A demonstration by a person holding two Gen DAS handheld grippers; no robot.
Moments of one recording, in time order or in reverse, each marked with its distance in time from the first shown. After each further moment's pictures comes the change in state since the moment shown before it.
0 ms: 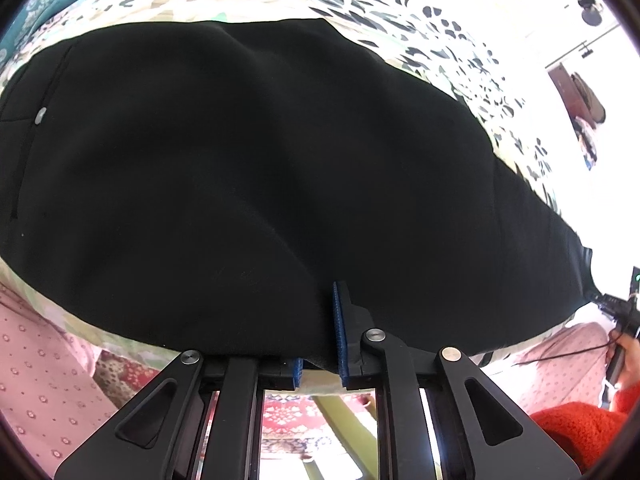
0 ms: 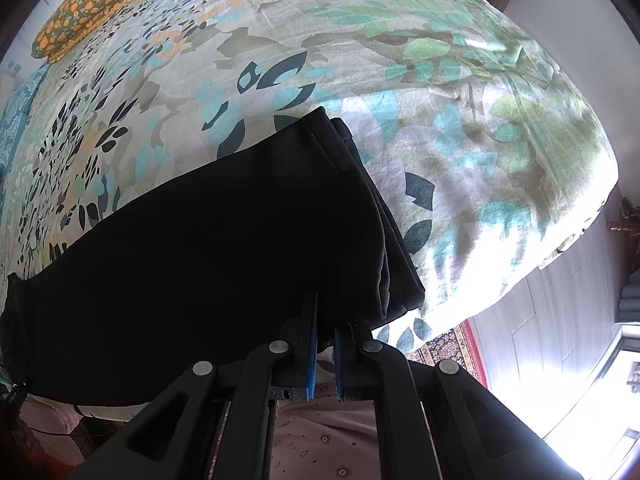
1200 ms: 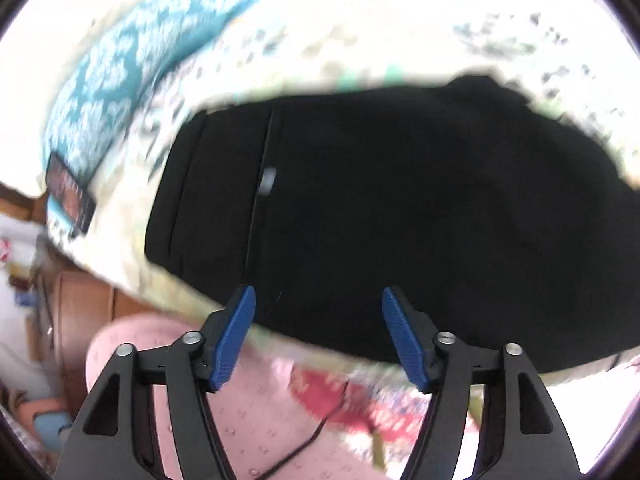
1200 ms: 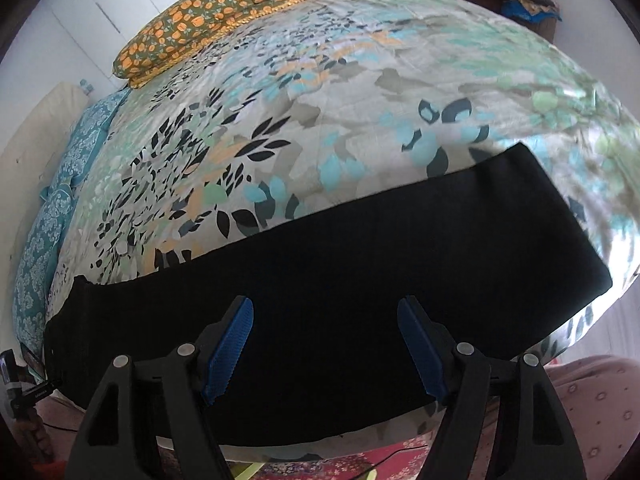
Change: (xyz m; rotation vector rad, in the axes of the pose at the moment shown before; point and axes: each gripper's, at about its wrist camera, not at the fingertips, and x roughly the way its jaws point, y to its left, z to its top) left arm -0.053 0.051 0.025 0.073 -0.127 0.485; right arm -0.011 0.110 -0.035 0.008 -0.224 0.293
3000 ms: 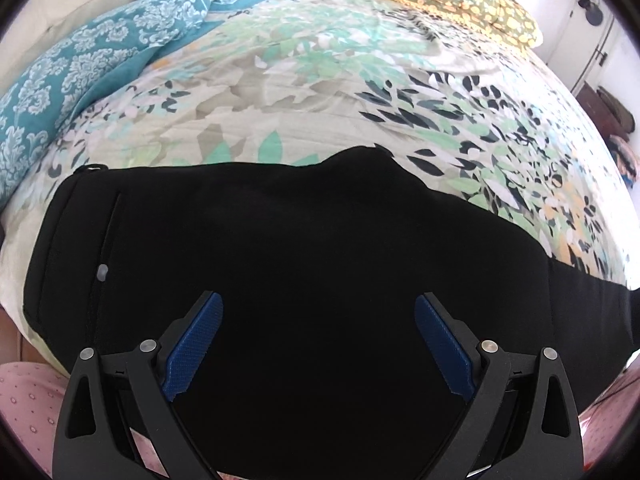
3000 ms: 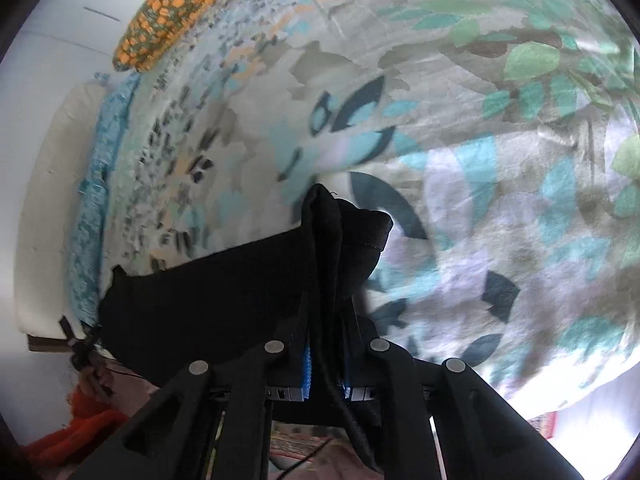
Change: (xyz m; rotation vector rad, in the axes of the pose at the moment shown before) left arm 0.021 -0.062 0.034 -0.080 -0.153 -0.263; right arm -0.006 -0.133 0.084 0.037 0.251 0.315
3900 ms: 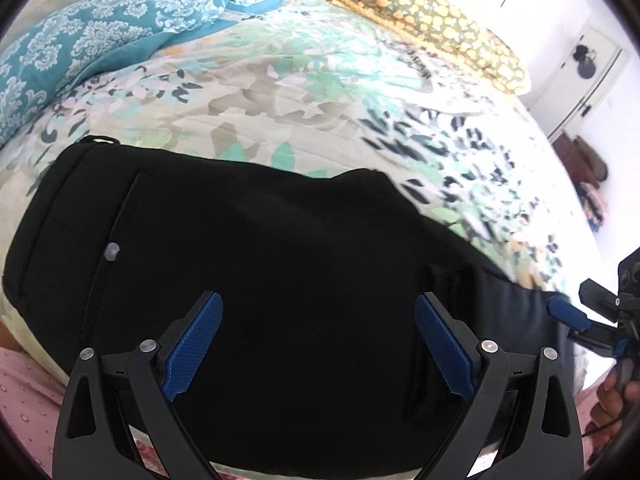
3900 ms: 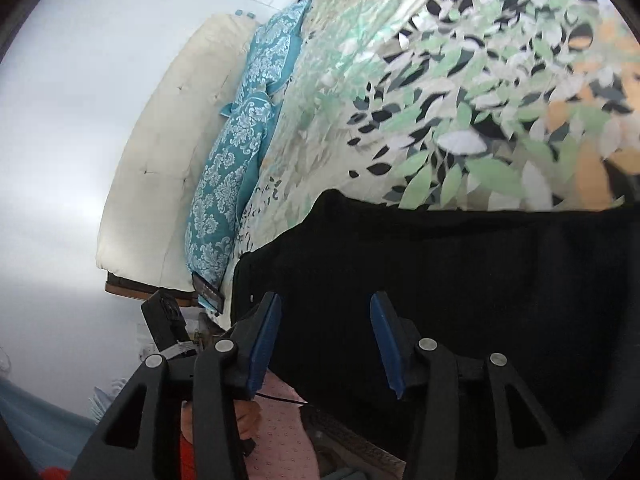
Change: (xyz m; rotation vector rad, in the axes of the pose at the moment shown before) left arm -0.017 0.037 -0.008 -0.130 -0.061 -0.197; right arm 0.221 0.366 -0.095 -0.287 0.060 0.316
